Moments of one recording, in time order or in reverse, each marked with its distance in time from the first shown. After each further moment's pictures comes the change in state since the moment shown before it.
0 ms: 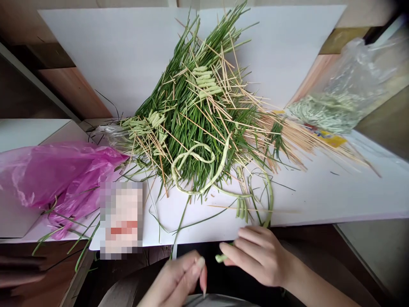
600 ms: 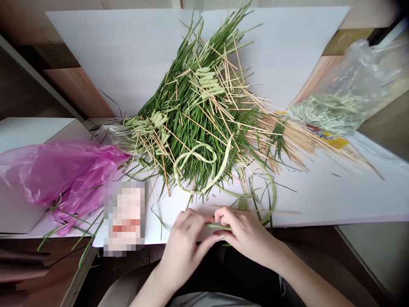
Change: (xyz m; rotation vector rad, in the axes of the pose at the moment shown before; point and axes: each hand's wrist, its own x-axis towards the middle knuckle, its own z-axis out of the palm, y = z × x) left_hand 0.060 -0.002 -0.005 0.765 0.385 0.734; right_hand 0.025 0.008 0.017 0.378 -0.333 0.568
